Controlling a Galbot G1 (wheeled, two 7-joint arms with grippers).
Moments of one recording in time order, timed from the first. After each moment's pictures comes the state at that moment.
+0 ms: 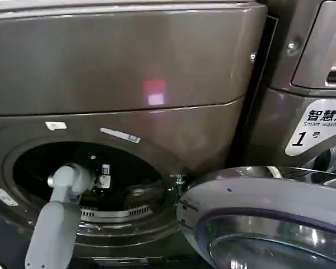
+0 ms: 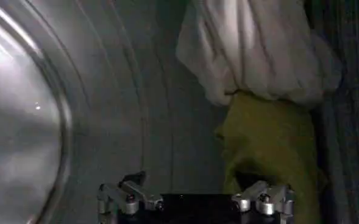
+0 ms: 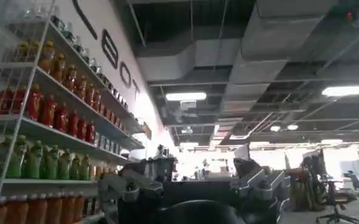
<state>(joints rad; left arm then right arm) 0.75 -1.24 -0.47 -1.56 1.21 0.01 1.35 -1.51 1.29 2.15 1.80 0.45 -0.05 0.10</state>
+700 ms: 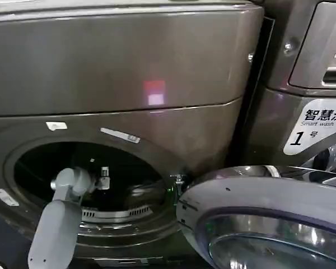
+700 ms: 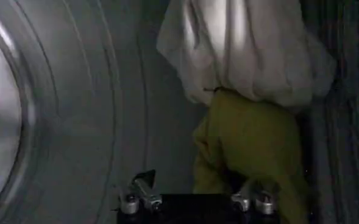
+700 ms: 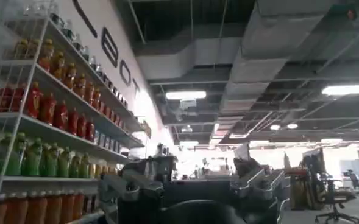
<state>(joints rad) 0.74 -1.24 -0.46 -1.48 1.10 0.05 1.35 -1.51 1.29 2.13 1.80 0.45 -0.05 0.10</state>
